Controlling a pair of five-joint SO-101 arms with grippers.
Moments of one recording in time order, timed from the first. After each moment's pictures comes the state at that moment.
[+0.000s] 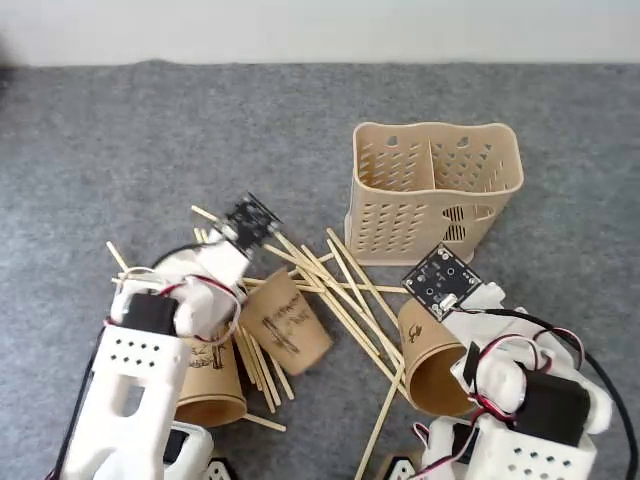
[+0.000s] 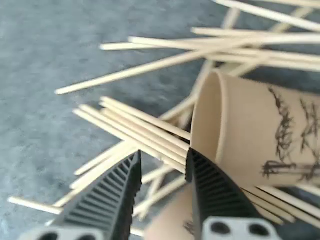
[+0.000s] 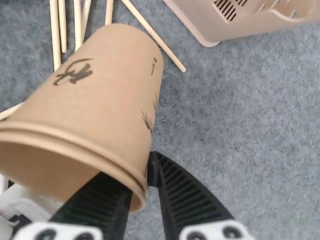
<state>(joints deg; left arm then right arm) 7.9 -43.0 55.7 64.0 -25.0 11.3 -68.0 39.1 100.0 55.9</state>
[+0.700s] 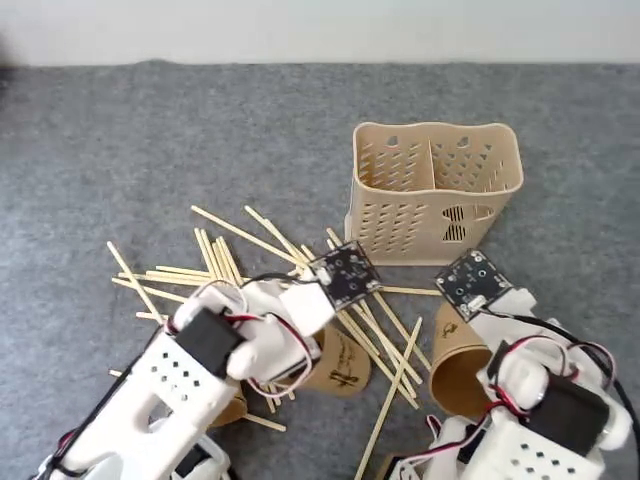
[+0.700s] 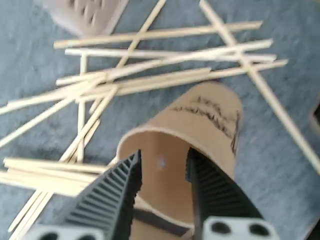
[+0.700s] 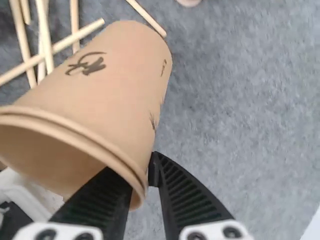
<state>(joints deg) 37.2 -43.0 43.6 78.5 -11.1 25.9 -68.0 39.1 100.0 63.4</state>
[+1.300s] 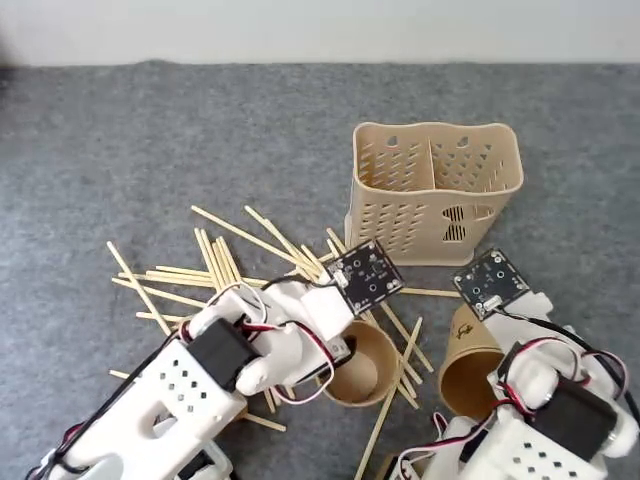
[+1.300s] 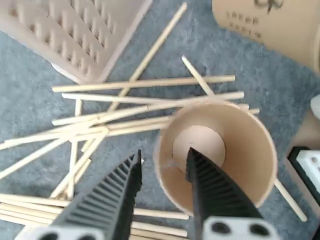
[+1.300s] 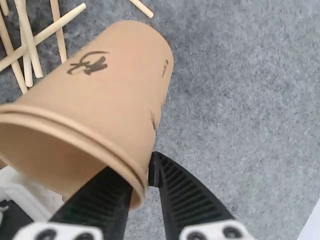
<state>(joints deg) 42.1 -43.0 40.9 73.5 -5.3 30.5 -68.0 38.9 100.0 63.5</state>
